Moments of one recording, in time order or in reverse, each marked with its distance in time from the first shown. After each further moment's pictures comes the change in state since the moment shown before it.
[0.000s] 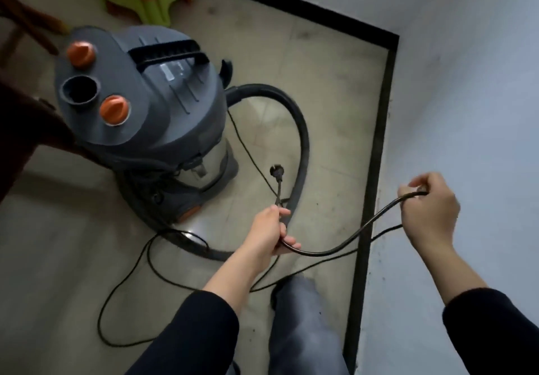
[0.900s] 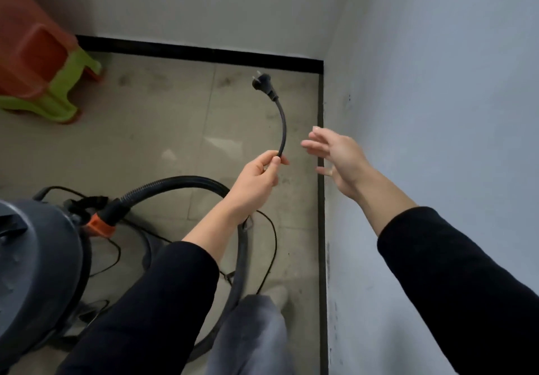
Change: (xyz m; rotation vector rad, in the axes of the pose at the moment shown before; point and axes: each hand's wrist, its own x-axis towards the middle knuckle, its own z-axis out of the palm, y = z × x) left_hand 0.142 0.227 0.339 0.687 -0.281 0.661; right_hand 0.382 -0.009 -0.026 0.762 -0.575 0.446
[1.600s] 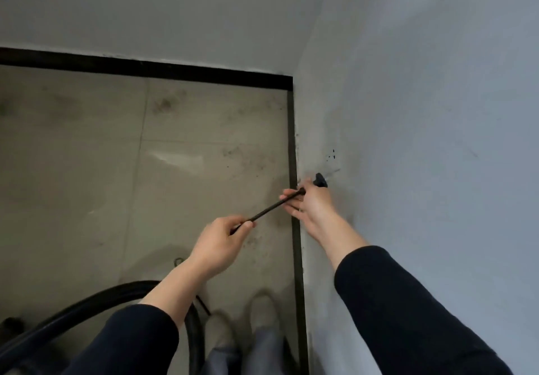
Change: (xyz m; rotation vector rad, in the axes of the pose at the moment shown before) left_hand 0.295 -0.092 0.004 0.458 -0.107 -0.198; right_hand 0.326 0.012 -0.036 0.378 0.349 0.342
